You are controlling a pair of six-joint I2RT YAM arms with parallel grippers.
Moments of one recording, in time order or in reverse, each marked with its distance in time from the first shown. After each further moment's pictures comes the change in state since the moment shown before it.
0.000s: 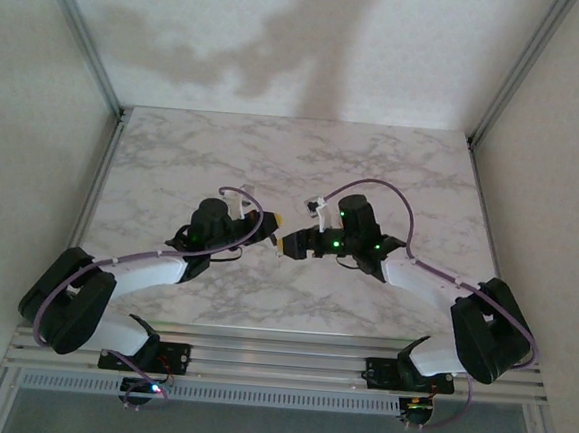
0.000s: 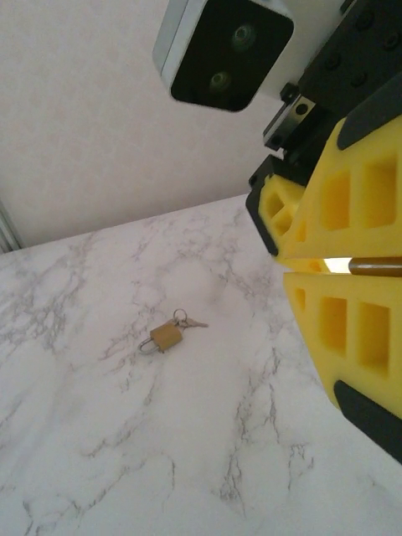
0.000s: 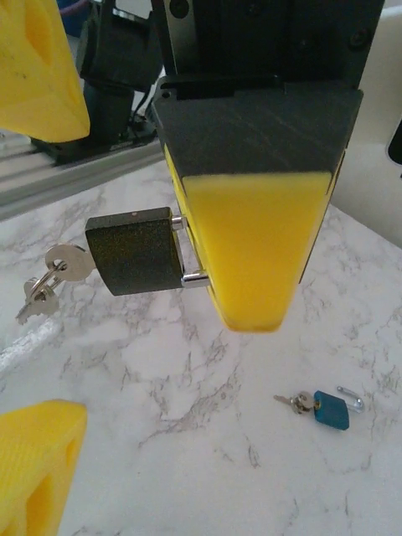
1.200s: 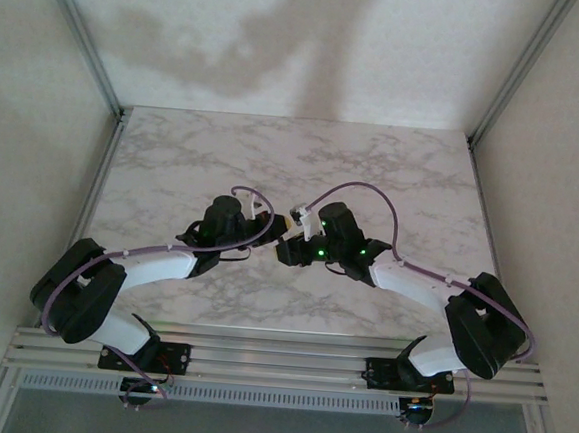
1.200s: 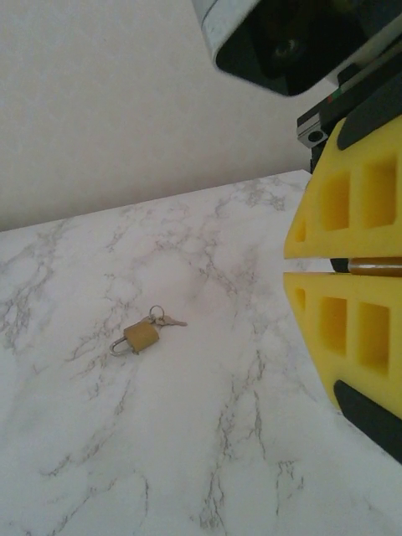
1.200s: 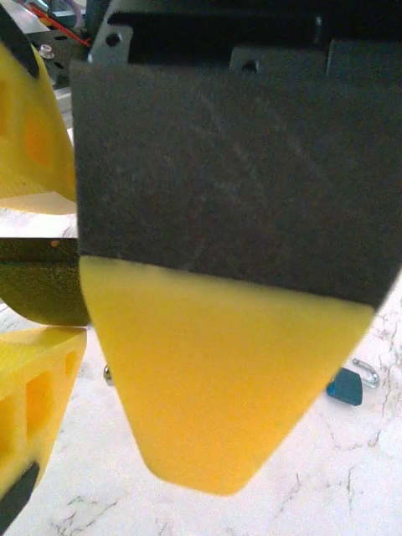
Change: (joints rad) left arm -0.051 0.065 0.074 -0.069 0.000 0.002; right arm 0.120 0.040 0.024 -0.043 0.211 -0.097
